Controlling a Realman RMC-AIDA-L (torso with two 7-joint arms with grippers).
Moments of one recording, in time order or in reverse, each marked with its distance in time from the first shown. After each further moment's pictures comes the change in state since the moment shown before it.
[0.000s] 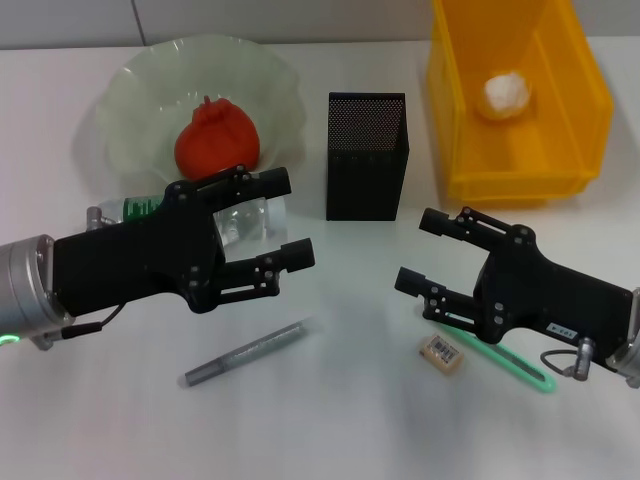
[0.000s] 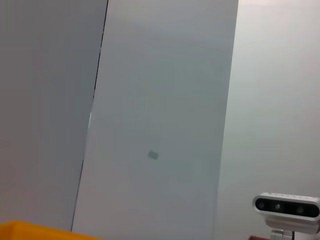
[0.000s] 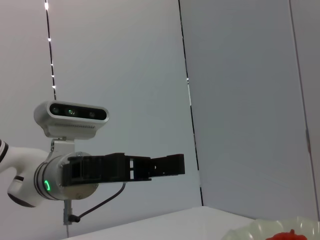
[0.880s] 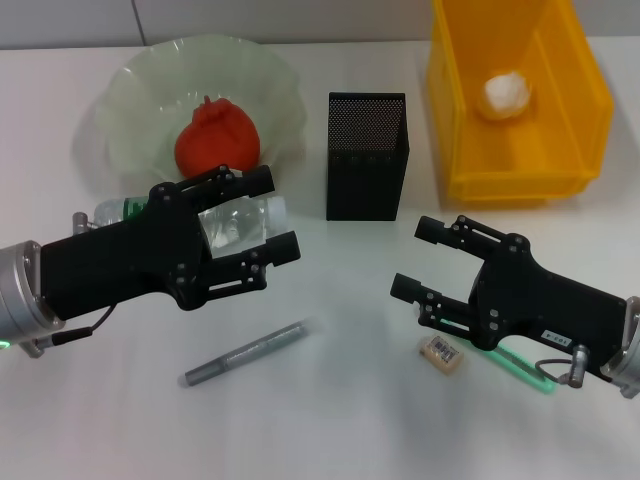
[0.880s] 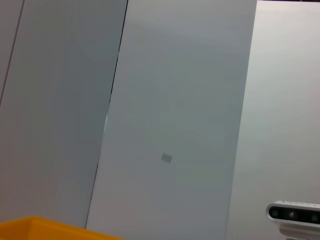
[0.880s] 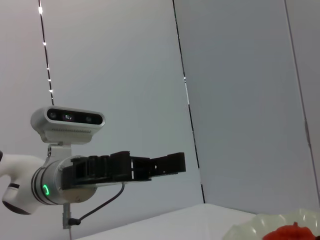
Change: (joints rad) left arm 0.023 -0.001 -0.028 -0.005 -0.002 -0.005 -0.010; right arm 0.002 0.001 0.002 0.042 0.000 0.007 0.002
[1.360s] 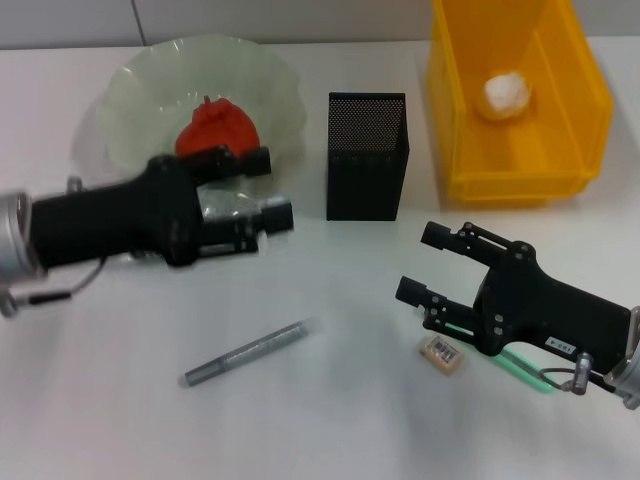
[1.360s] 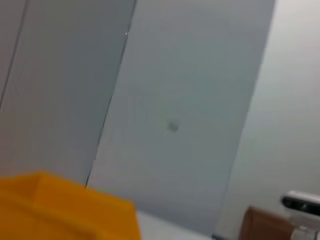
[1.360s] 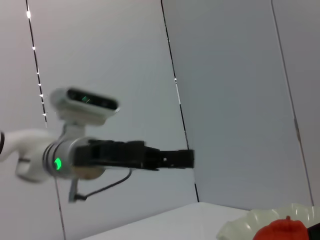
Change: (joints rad) left arm -0.017 0.005 0.010 0.233 0.070 -0.043 -0.335; right arm -0.016 0.001 0.011 0.013 0.003 0.001 0.002
